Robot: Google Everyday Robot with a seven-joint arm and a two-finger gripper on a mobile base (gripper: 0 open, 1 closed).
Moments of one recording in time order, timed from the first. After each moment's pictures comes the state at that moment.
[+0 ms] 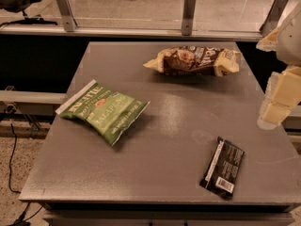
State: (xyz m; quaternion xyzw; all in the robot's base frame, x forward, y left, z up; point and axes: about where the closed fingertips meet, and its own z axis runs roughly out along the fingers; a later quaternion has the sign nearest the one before) arm 0.438 -0.217 0.977 -0.60 0.78 -0.03 0.16
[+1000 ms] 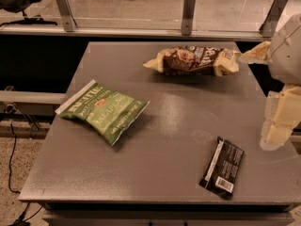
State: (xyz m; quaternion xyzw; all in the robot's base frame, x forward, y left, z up) arm 0.411 -0.194 0.962 -0.68 0.72 -0.01 0.16
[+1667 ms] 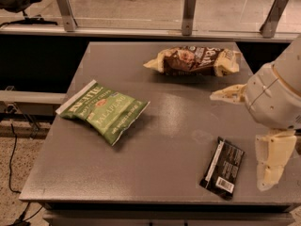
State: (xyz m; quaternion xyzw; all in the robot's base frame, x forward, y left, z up) arm 0.368 -0.163 0.907 -0.78 0.61 0.05 0.14
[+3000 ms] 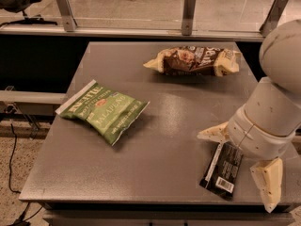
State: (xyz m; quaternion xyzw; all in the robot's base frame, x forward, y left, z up) arm 0.346 -0.173 0.824 -0.87 0.48 0.07 0.05
